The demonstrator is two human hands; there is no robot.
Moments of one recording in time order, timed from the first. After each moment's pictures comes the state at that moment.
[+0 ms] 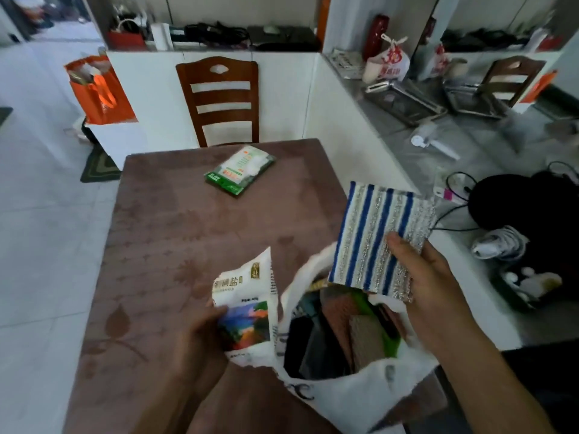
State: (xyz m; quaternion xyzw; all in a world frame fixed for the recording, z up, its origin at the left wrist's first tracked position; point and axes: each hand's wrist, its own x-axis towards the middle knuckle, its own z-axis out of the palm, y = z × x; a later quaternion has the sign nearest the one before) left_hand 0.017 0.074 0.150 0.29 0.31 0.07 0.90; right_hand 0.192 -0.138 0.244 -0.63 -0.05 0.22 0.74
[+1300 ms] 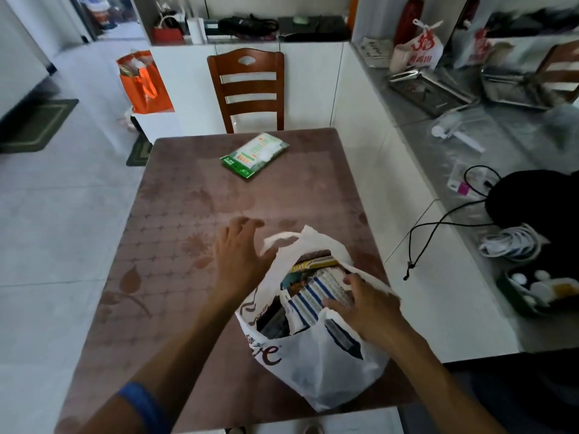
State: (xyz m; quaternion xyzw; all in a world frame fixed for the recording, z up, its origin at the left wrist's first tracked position) left_hand 0.117 0.023 0.146 0.89 0.37 0.17 0.22; right_hand 0.210 -0.194 0.143 -0.91 -0.27 0.28 0.12
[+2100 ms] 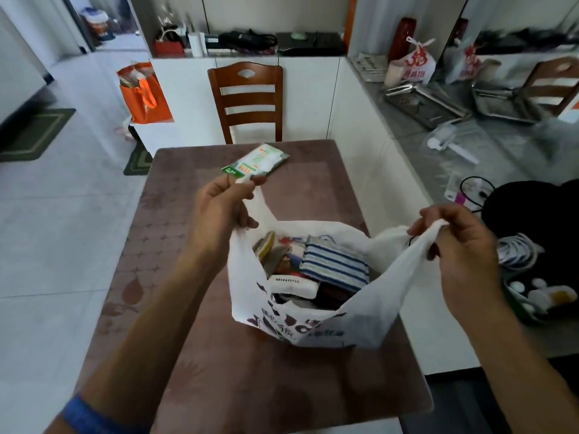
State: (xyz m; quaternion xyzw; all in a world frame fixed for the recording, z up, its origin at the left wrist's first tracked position) left_hand 0.109 0.052 0.258 0.64 0.26 0.29 0.66; right_hand 0.260 -0.207 0.235 -0.69 -0.20 0.05 0.69
